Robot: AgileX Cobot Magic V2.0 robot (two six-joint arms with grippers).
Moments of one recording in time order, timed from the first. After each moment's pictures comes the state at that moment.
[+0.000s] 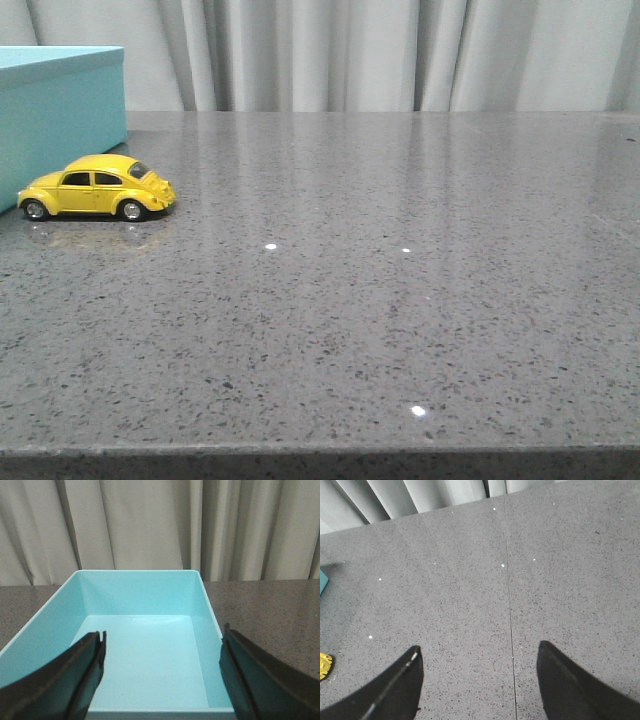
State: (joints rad) left arm -0.02 0.45 -0.46 -0.09 0.16 0.07; right arm 0.30 0.80 -1.01 -0.11 0.73 0.50
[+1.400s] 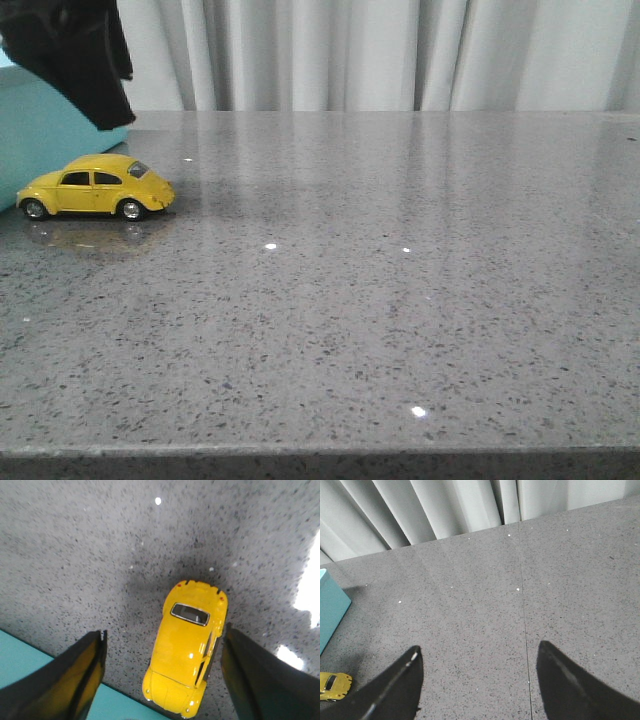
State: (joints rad) left arm -0.44 1.60 -1.42 0.04 1.01 0.89; right arm 0.30 0.79 -1.01 -0.10 0.65 0.50
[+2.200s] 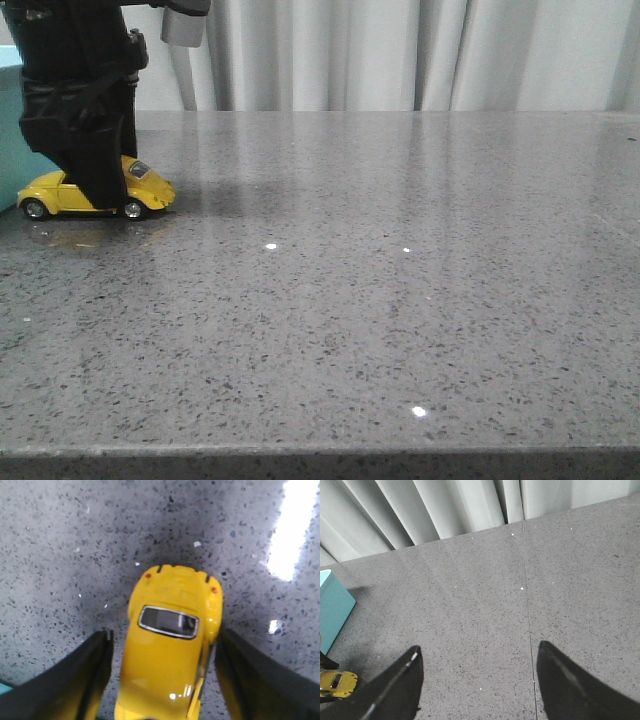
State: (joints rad) left arm -0.44 1.74 -1.43 0.10 1.04 0.91; right arm 0.30 0.79 -1.01 -0.08 0.65 0.50
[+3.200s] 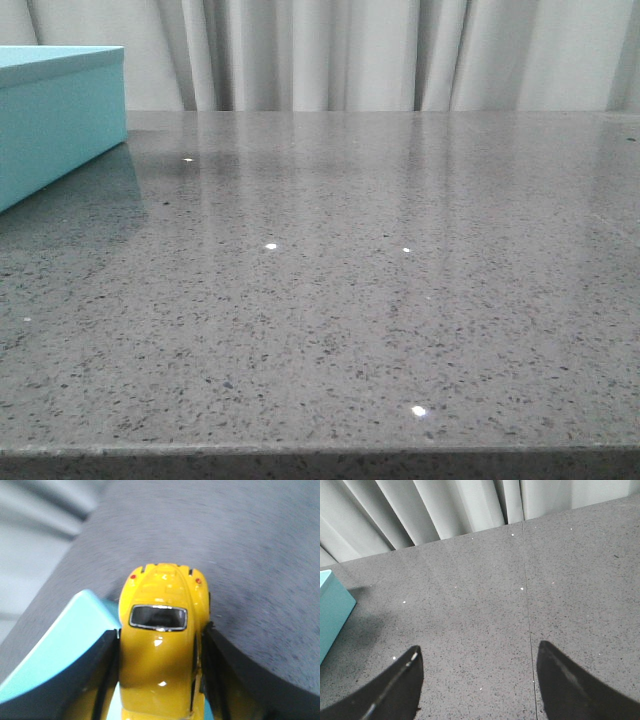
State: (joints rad) left arm -0.32 1.61 -1.83 0.10 1.07 0.49; right arm 0.30 0.79 -1.01 -0.08 0.65 0.50
